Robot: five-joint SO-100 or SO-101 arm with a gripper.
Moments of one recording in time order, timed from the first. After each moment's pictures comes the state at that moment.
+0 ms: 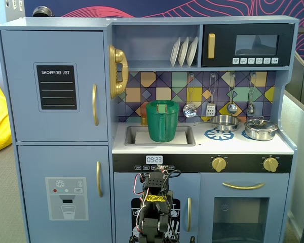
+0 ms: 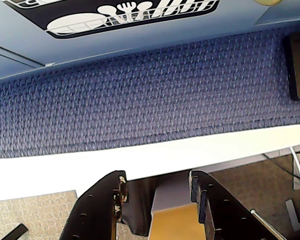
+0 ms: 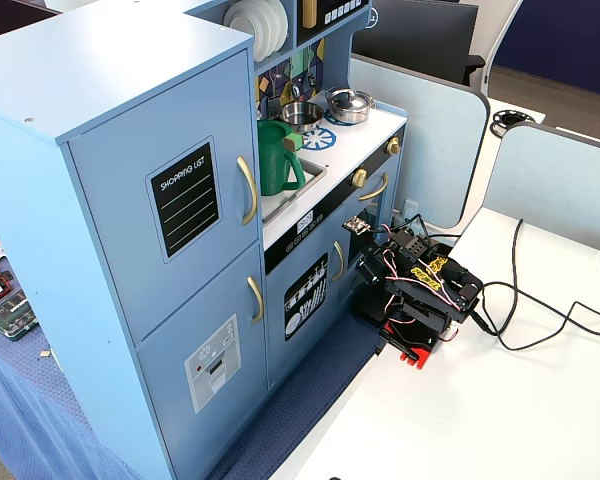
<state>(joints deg) 4.6 182.5 171.7 77.4 -89.7</state>
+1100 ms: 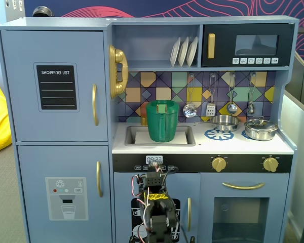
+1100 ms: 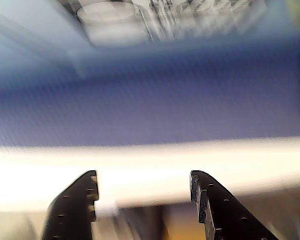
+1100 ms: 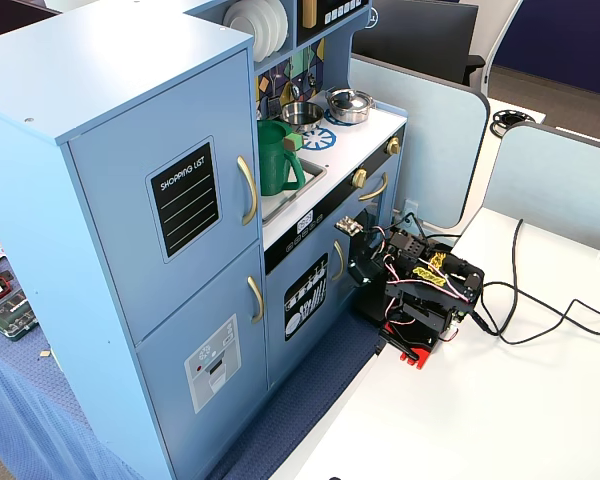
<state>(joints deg) -9.6 178.4 170.6 62.5 -82.0</state>
